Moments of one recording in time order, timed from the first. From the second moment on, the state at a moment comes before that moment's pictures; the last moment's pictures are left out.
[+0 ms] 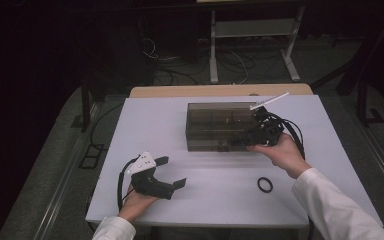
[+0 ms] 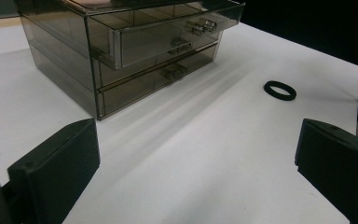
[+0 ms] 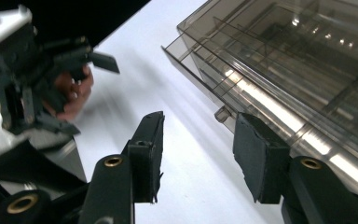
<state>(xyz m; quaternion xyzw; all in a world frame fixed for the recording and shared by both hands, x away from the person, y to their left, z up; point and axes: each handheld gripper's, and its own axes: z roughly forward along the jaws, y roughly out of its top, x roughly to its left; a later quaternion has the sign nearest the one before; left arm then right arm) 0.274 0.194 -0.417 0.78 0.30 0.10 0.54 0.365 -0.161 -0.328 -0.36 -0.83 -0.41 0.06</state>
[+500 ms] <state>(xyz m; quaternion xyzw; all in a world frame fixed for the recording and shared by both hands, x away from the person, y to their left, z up) 0.274 0.194 -0.417 0.78 0.30 0.10 0.54 0.385 -0.150 -0.312 -0.23 -0.89 -0.39 0.02</state>
